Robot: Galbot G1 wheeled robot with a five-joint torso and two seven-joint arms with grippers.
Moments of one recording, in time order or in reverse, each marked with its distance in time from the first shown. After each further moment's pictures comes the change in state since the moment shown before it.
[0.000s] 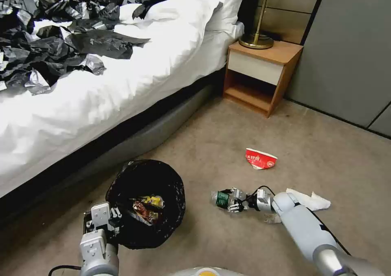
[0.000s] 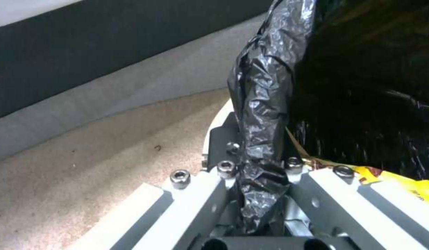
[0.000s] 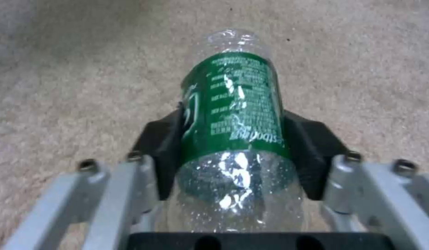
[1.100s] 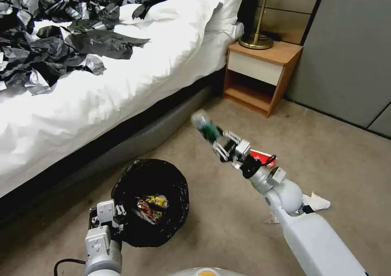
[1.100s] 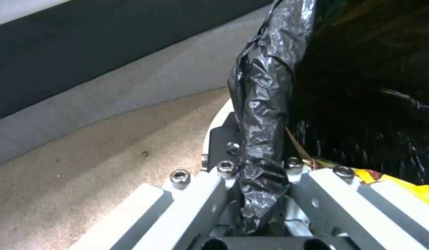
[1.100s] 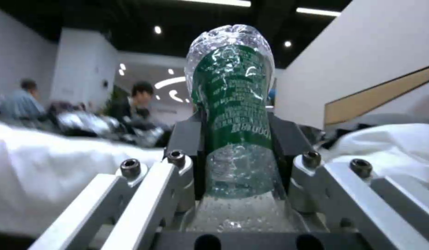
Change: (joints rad) left arm -0.031 0.050 0.023 0.016 -0.020 0.015 0.001; right arm -0.442 -0.121 -0.092 1.482 0.586 -0.184 0.583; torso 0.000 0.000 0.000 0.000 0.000
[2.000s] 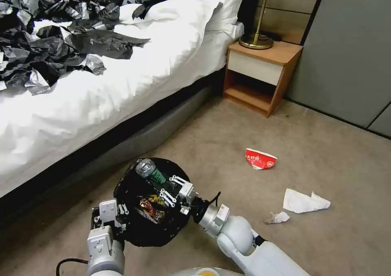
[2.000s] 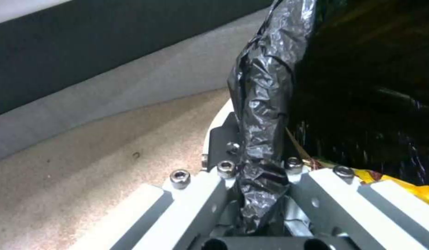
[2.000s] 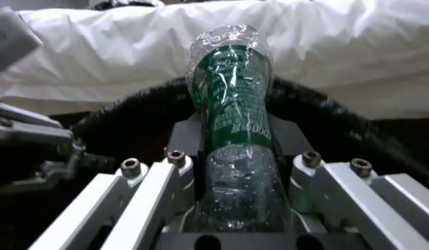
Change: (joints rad) left arm 0.007 -0.025 0.020 -0.015 0.018 -0.005 0.008; right arm 0.045 0.079 -0.323 -0.393 -0.145 0.042 0.039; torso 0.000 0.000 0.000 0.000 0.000
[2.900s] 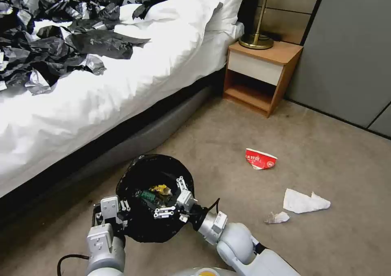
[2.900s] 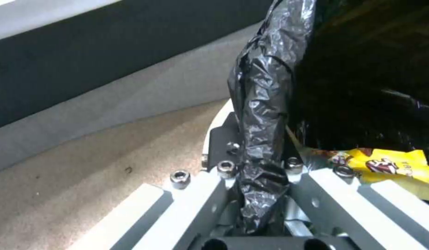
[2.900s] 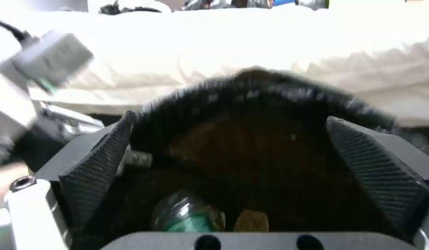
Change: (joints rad) left arm -0.017 0.011 -0.011 0.003 -0.001 -0.021 0.035; right arm -0.087 -0.028 0.031 0.126 -0.057 -0.032 0.022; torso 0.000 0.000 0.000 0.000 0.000
